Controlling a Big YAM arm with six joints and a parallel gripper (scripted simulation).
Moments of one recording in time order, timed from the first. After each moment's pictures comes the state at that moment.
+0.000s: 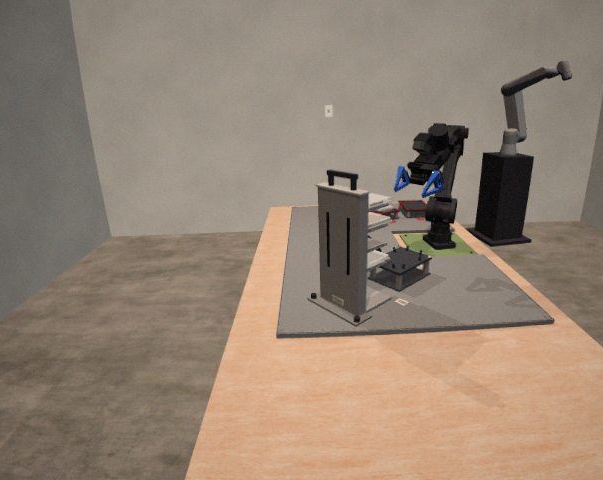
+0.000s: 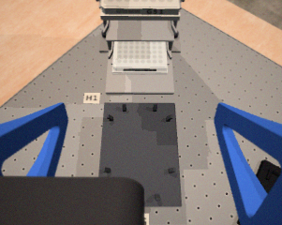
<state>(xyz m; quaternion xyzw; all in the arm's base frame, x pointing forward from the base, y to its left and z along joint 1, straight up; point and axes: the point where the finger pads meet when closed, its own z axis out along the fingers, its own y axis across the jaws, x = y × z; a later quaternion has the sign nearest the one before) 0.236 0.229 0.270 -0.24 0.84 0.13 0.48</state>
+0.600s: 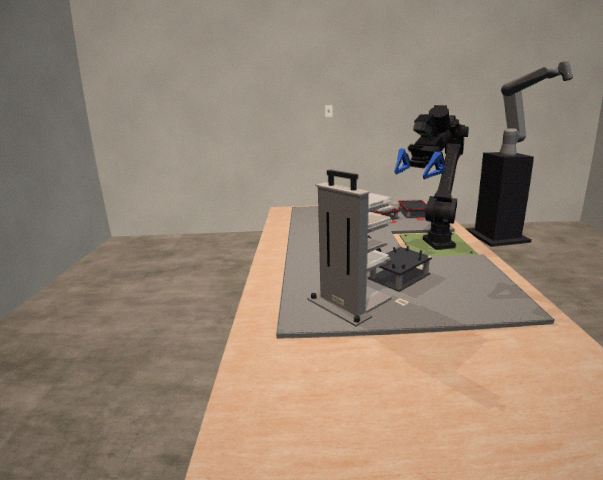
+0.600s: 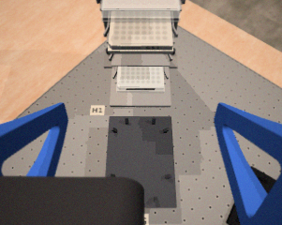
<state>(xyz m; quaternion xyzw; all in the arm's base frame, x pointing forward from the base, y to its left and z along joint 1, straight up) 0.237 0.230 0.324 -0.24 0.83 0.13 0.48</state>
